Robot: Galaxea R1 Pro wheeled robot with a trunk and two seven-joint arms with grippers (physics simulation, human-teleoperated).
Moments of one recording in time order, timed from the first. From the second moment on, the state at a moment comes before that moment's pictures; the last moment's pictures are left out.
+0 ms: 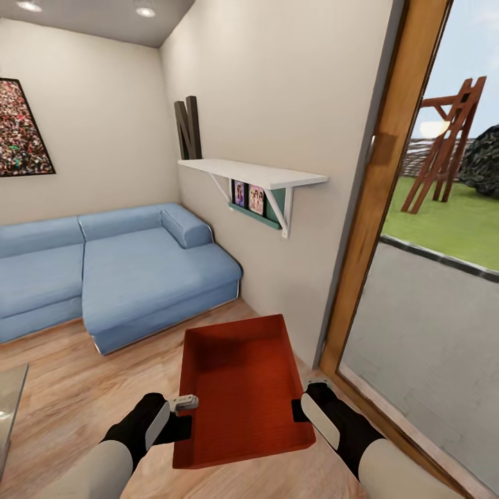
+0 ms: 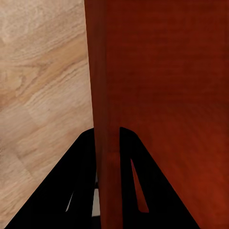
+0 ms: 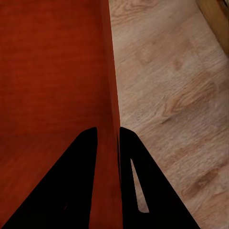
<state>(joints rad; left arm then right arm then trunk) -0.65 -0.04 0.05 -0.42 0.11 0.73 0.01 -0.63 0.00 0.56 -0.67 -0.69 0.69 -0.49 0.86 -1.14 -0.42</state>
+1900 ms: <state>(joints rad) -0.65 -0.04 0.04 -0.42 0.11 0.73 0.01 -0.63 0.01 0.56 -0.67 -0.69 0.69 -0.49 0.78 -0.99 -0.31</state>
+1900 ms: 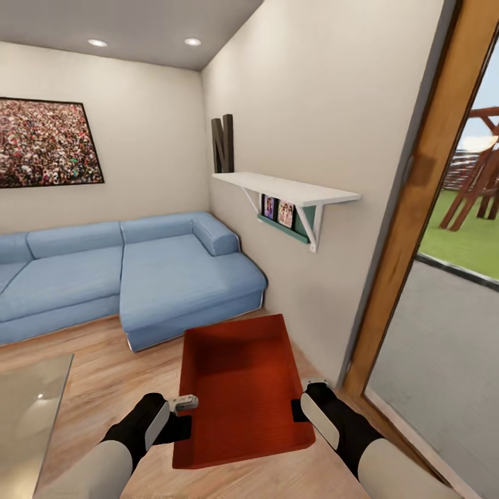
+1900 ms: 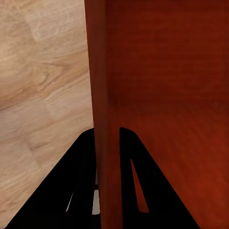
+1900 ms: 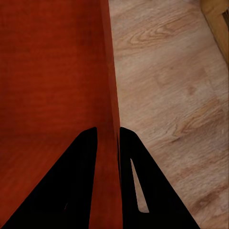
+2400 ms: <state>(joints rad) -0.65 -0.04 0.05 -0.42 0.11 0.73 0.01 -0.63 0.01 0.56 -0.67 -0.69 0.69 -0.49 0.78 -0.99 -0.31</state>
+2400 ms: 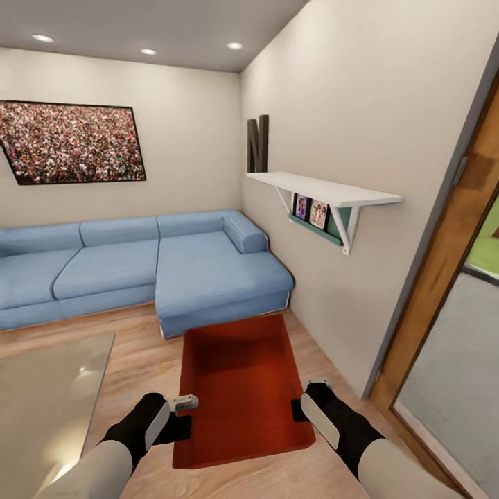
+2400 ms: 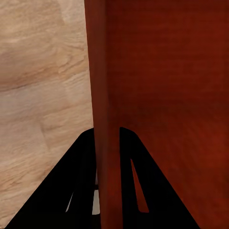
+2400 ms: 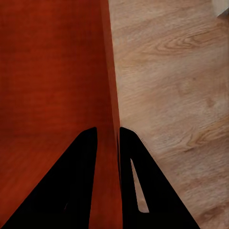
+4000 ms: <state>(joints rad) -0.65 -0.03 0.05 -0.42 0.09 0.73 0.00 -0.63 0.01 0.55 -0.67 -0.68 0.69 -0.49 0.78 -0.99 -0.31</state>
